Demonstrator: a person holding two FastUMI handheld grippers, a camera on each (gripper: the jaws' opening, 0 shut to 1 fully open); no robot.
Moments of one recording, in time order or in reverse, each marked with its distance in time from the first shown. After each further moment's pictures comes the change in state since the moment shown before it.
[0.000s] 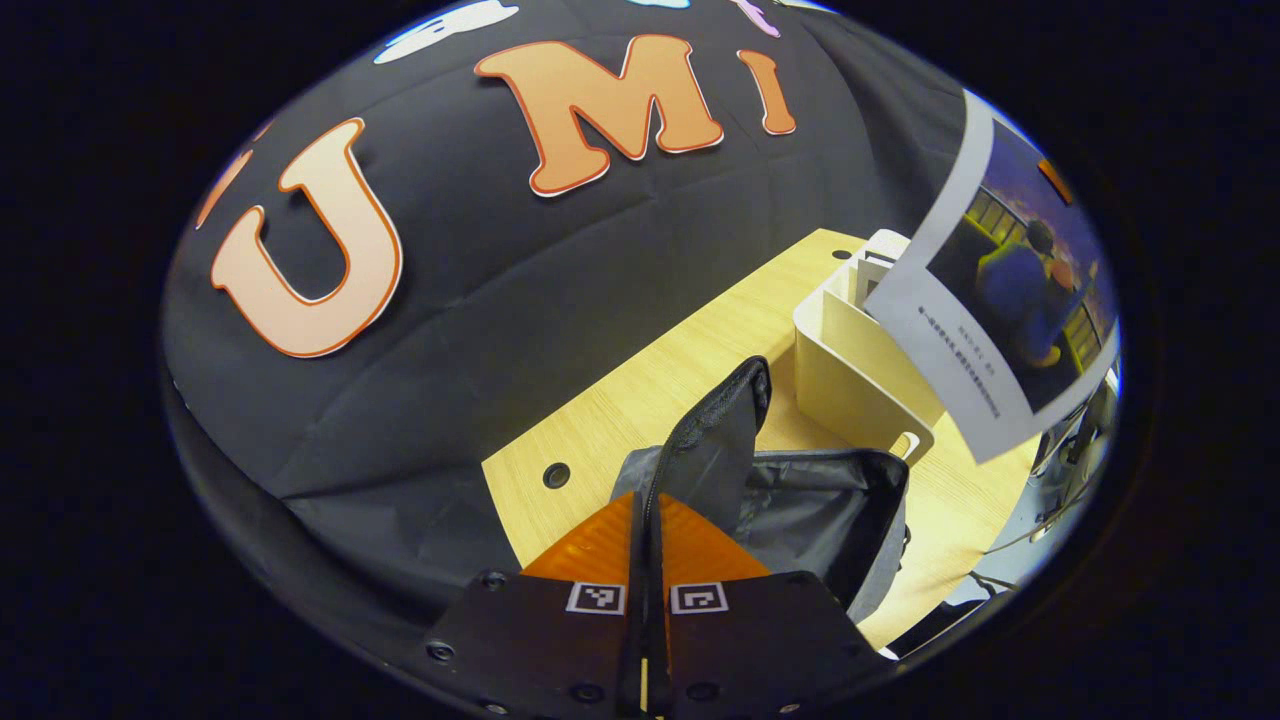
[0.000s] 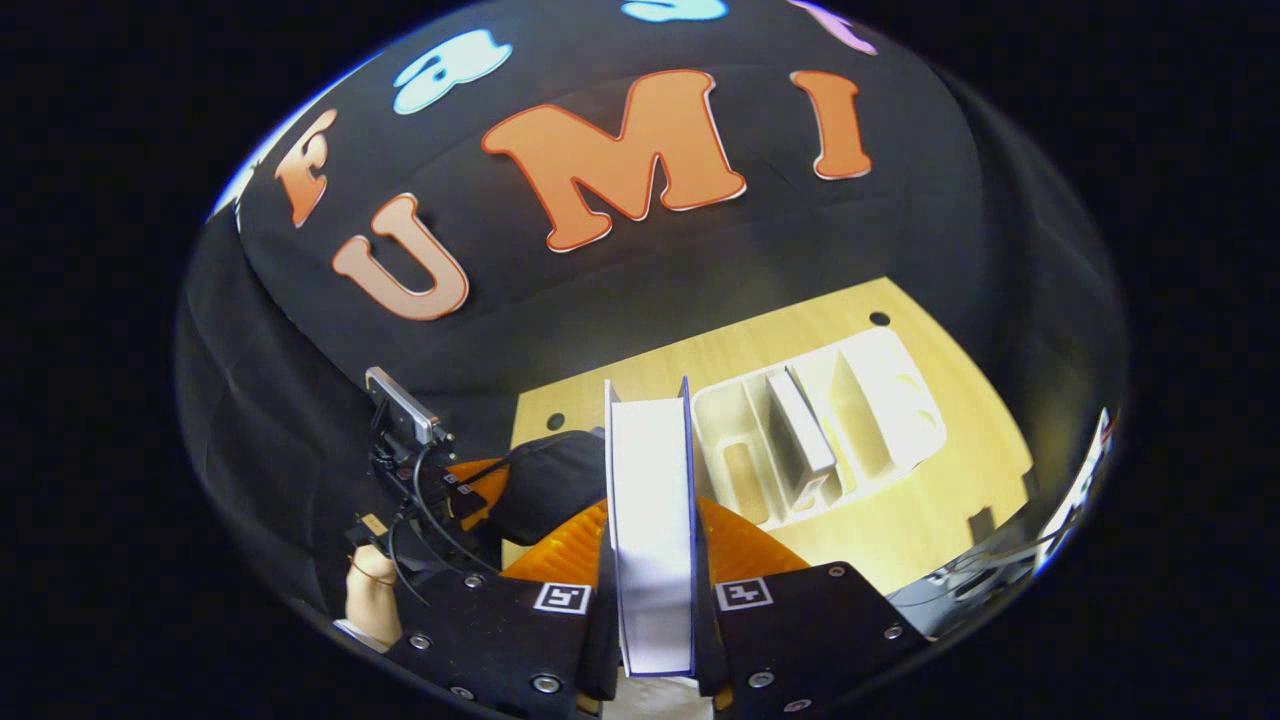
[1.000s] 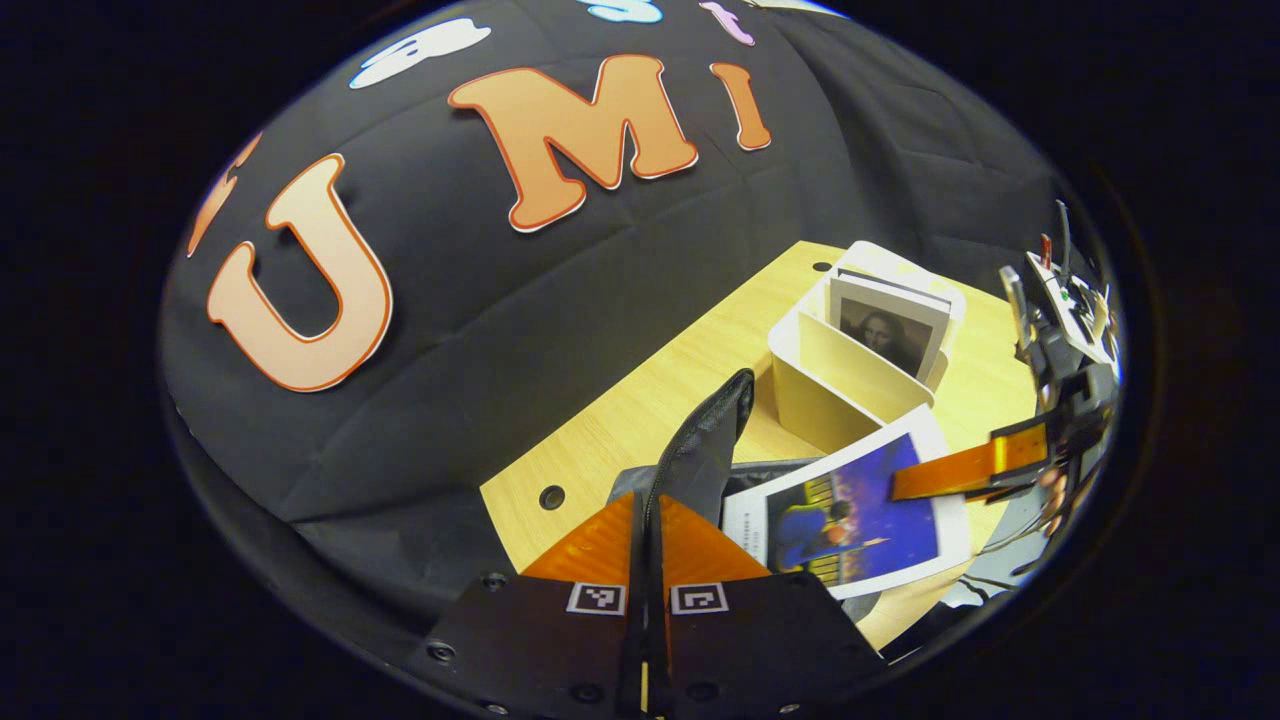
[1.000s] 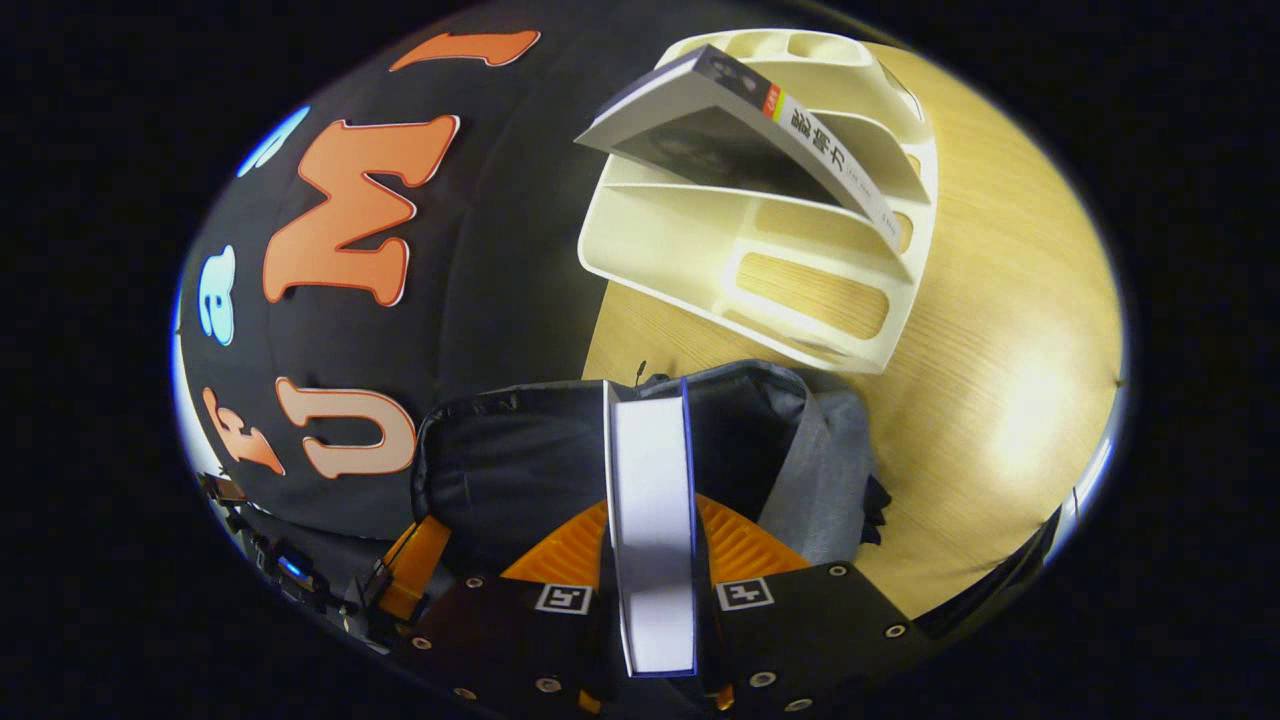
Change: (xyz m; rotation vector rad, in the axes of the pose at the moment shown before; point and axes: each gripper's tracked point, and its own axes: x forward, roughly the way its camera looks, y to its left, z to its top) left arm -0.021 -0.017 0.024 0.055 -0.061 -0.013; right arm 0.215 -0.007 -0.152 0.820 0.032 0.206
